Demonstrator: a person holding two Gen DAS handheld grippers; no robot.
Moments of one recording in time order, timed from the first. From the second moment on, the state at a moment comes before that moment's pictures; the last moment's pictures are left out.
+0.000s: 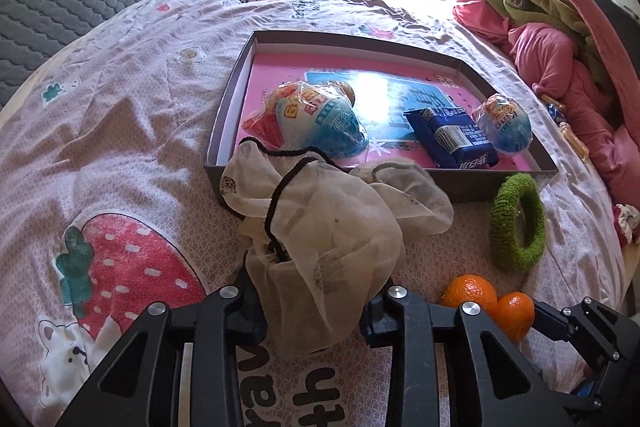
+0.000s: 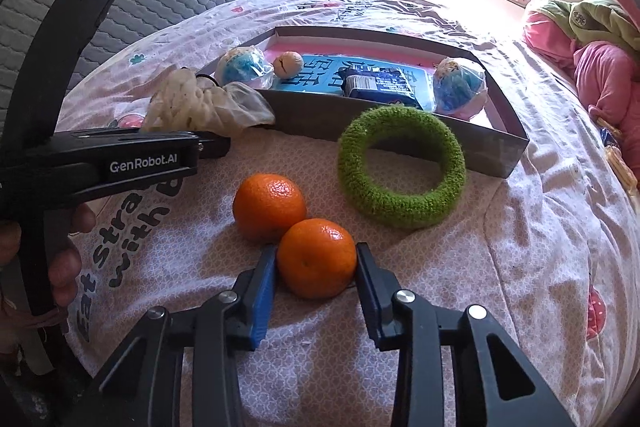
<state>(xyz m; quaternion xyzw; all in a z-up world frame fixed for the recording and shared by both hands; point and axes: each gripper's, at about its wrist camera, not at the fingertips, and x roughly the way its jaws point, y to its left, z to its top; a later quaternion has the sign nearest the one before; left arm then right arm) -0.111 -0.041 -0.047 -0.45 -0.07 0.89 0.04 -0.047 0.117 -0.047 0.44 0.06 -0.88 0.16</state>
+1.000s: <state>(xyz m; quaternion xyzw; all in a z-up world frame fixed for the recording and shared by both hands) -0.065 -0.023 0.018 -0.41 -0.06 0.91 0.06 -0.035 0.139 0.008 0.38 0.04 -0.91 0.14</state>
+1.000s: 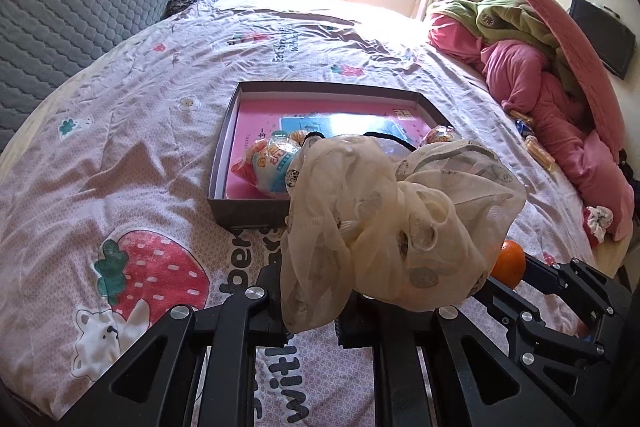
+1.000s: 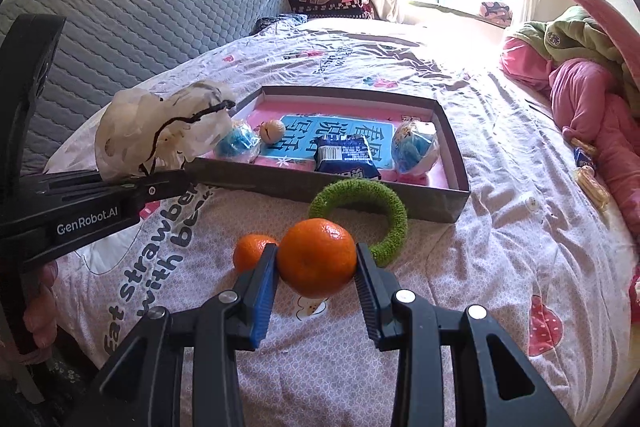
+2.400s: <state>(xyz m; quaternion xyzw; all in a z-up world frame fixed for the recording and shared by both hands) -0.102 -0.005 0.031 -0.40 -0.05 0.91 0.08 -0.081 0.181 0.049 0.33 0.02 -0.94 0.09</state>
